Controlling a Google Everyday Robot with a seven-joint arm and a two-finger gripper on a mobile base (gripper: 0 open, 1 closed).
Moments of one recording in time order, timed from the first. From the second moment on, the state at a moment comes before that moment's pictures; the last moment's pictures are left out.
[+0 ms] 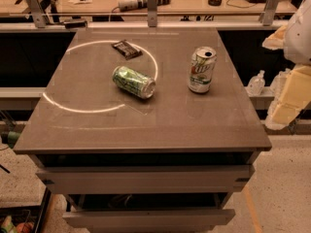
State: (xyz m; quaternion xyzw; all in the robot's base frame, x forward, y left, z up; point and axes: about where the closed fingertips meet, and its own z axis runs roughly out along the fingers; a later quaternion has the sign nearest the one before) arm 0.438 -0.217 0.976 -0.60 0.78 -0.03 0.16
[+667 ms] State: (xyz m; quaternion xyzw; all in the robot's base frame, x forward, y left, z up) arm 0.444 -0.185 0.978 -0.60 0.79 -0.04 0.15
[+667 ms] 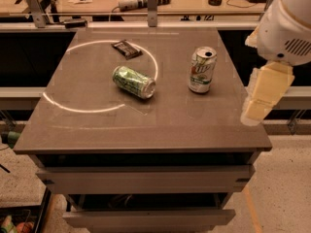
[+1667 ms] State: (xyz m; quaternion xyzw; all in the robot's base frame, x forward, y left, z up) arm 0.495 -0.066 0.985 -0.57 0.81 -0.05 0.15
